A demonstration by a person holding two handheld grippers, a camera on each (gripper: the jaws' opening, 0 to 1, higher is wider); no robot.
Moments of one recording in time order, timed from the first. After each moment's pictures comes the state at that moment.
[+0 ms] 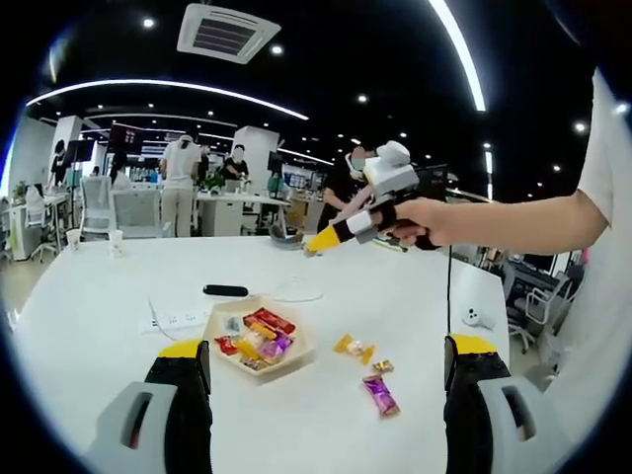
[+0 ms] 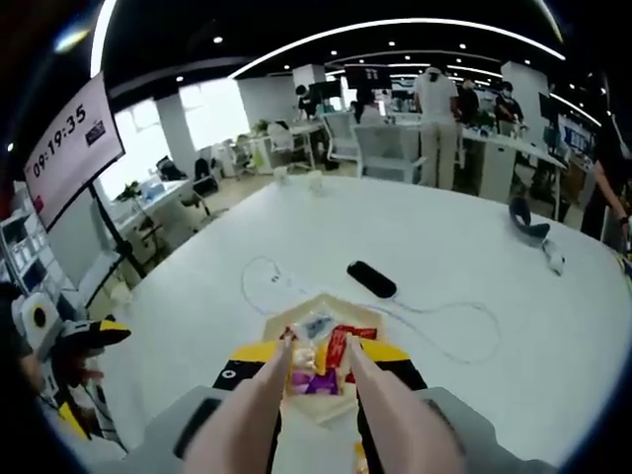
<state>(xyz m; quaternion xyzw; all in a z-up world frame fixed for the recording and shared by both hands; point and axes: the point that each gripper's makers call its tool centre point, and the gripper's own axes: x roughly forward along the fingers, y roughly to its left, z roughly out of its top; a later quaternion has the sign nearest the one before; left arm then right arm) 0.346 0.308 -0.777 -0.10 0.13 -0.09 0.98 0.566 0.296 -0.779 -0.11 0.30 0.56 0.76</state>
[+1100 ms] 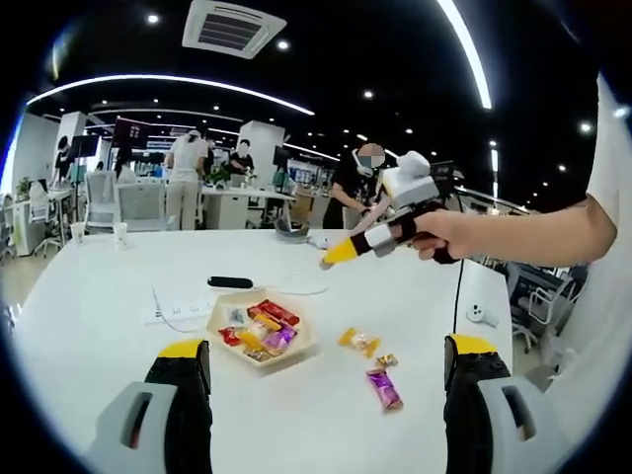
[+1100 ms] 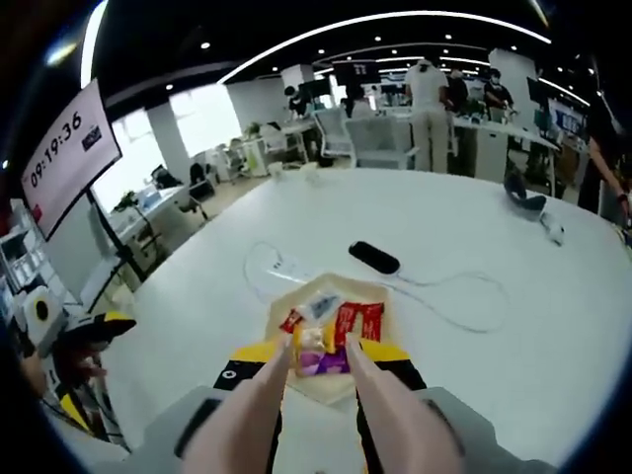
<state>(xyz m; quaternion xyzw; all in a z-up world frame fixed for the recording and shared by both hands) 0.344 0.310 -0.787 -0.10 0.14 -0.08 0.98 0.540 0.273 -0.805 -0.09 0.32 0.54 0.77</state>
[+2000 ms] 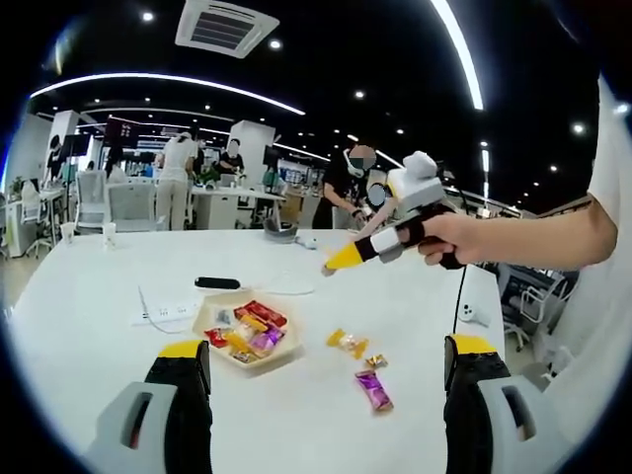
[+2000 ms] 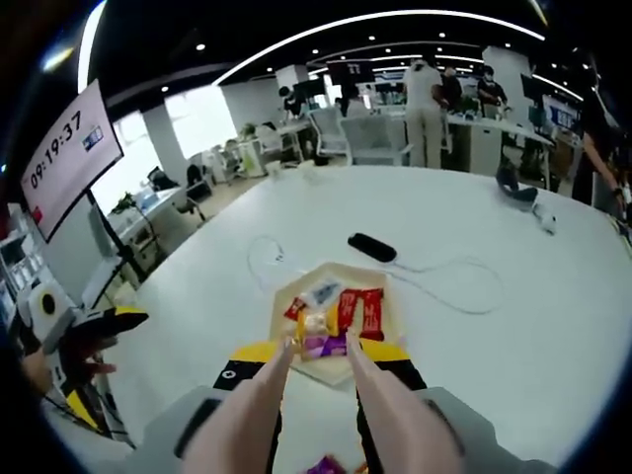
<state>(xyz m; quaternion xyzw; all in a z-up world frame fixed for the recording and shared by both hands) 0.348 0.297 -0.787 -0.10 0.14 -0.10 0.98 0.528 0.255 -0.806 -0.08 0.33 0.53 0.78</state>
